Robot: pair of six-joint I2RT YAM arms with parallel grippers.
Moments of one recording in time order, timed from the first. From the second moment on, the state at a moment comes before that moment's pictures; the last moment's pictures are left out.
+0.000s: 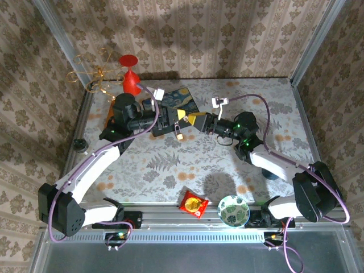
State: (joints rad) left arm -0.52 1.23 1.03 0.12 0.89 -0.69; right arm 0.50 1.36 0.76 0.83 -0.69 0.94
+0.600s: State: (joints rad) left arm -0.52 1.23 1.01 0.13 0.90 -0.70; right arm 0.52 1.30 0.74 0.79 -0.65 0.89
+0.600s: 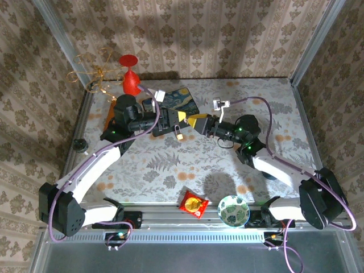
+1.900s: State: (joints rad) left arm -0.52 1.23 1.01 0.14 0.89 -0.70; right arm 0.54 1.34 0.77 0.80 -0.66 0.89
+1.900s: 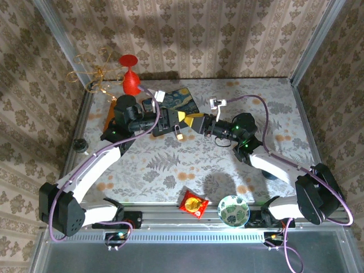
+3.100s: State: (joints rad) left arm -0.46 1.17 0.91 0.17 0.72 -0.76; right arm 0.55 1.31 0.77 0.61 -0.58 0.85
